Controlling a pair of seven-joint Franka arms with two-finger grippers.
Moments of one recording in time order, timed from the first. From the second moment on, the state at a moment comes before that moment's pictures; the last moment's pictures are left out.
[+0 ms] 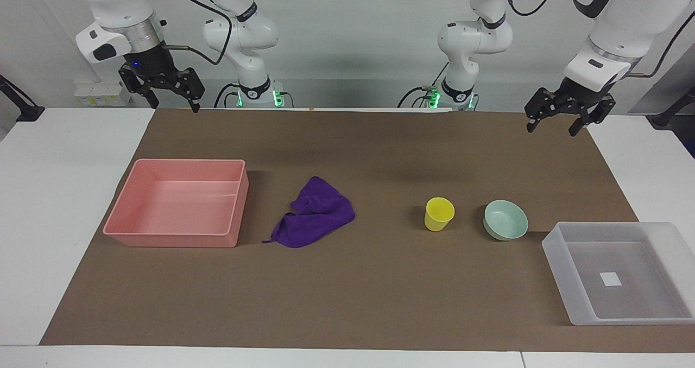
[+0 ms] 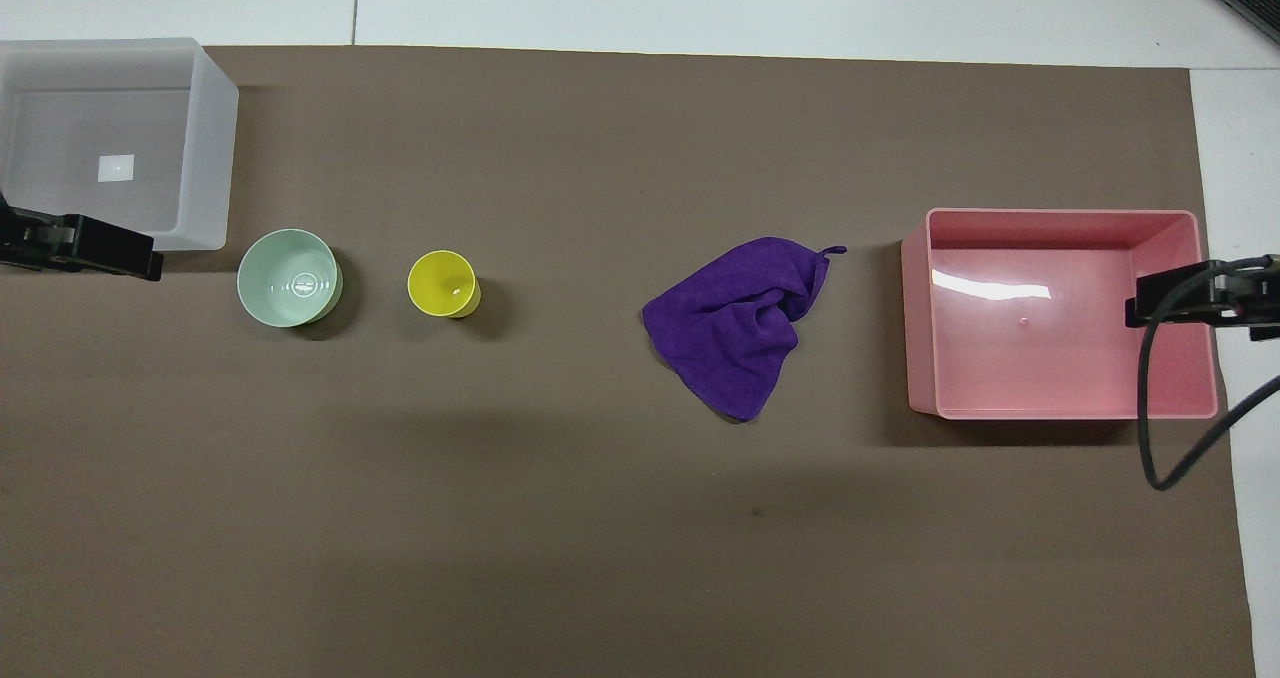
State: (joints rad) left arm -0.05 0.00 -0.02 -1.54 -0.03 1.58 0.08; right arm 0.07 -0.08 -0.09 -1.60 -0.02 1.51 0.11
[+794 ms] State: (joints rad) left arm -0.05 0.00 -0.02 -1.54 -0.03 1.59 0.08; right arm 0.09 -0.09 -0.09 -1.64 -0.02 1.55 0.11
